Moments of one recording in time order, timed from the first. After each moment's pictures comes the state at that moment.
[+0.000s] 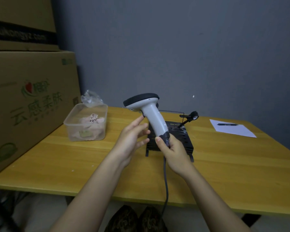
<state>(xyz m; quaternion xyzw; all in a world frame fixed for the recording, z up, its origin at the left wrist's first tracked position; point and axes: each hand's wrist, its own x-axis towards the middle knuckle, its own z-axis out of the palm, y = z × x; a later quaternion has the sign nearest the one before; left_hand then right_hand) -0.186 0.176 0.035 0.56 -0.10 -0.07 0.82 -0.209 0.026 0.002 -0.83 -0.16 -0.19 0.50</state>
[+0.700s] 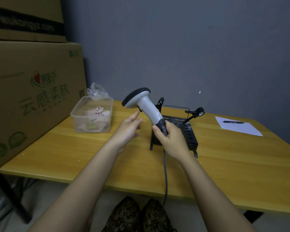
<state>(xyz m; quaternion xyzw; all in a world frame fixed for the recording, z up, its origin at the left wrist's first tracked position) -0.171 0.198 0.031 0.71 -0.07 -0.01 0.70 -0.187 0.039 0.011 -0.89 -0.12 -0.22 0.37</state>
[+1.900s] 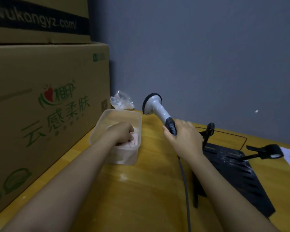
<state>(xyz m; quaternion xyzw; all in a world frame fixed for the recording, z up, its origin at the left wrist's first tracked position) 0.072 0.336 -0.003 0.98 -0.07 -0.08 0.17 0.014 0.115 0.017 -0.94 -0.10 -0.28 0.15</state>
